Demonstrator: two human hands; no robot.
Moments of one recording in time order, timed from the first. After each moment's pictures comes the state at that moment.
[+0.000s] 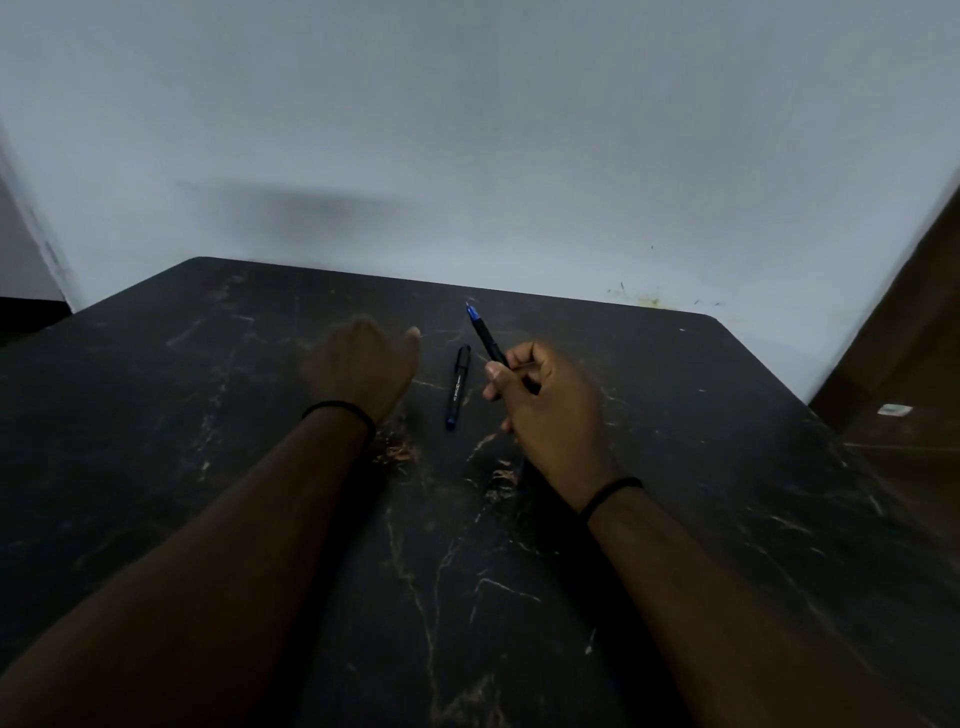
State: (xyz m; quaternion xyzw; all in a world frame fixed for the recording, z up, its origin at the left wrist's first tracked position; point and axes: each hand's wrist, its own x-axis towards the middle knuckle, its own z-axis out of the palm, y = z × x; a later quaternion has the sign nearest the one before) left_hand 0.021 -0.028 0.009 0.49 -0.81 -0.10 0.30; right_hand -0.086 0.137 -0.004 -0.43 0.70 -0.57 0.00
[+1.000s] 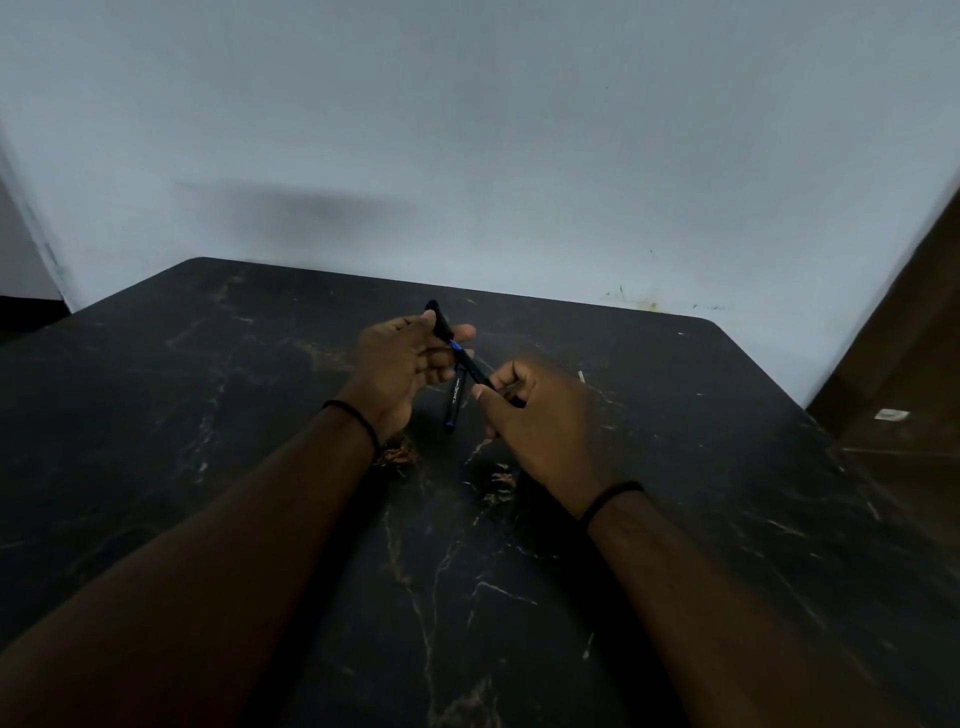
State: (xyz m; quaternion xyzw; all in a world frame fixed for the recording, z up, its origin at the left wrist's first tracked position) left_hand 0.009 0.005 0.018 0.22 -0.56 -0.70 0.38; right_hand -0.094 0.135 -0.015 -0.47 0.74 -0.48 -0.03
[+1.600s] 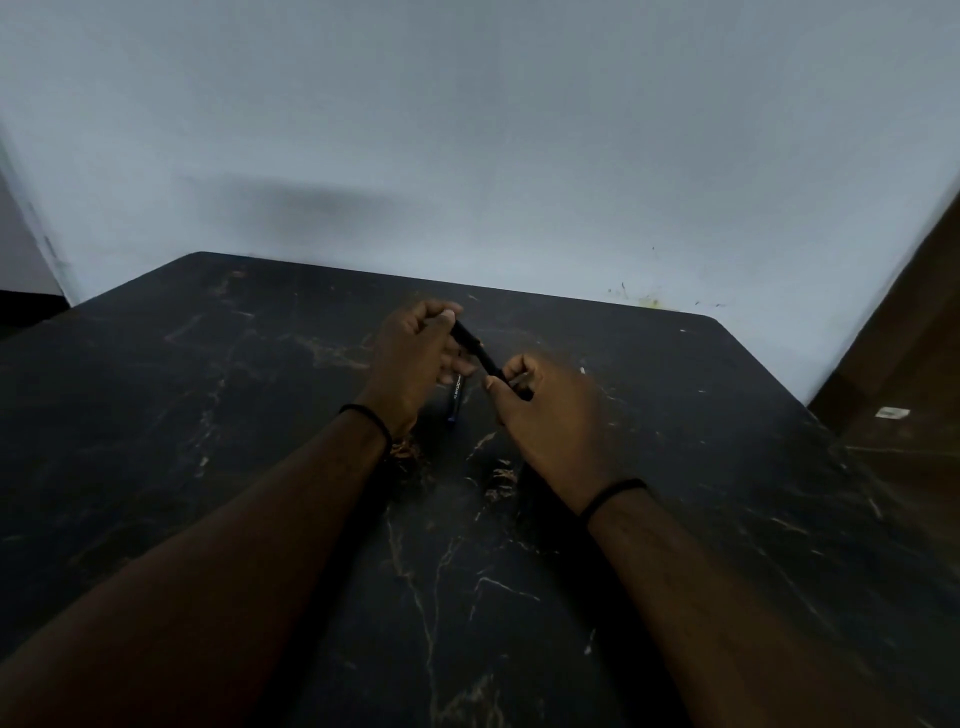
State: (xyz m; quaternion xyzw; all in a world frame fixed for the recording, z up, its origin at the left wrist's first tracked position) left_hand 0.001 0.013 0.017 0.24 -0.67 -0.57 0.41; right_hand -0.101 0.132 -0.017 -0.46 0.76 -0.44 -0.12
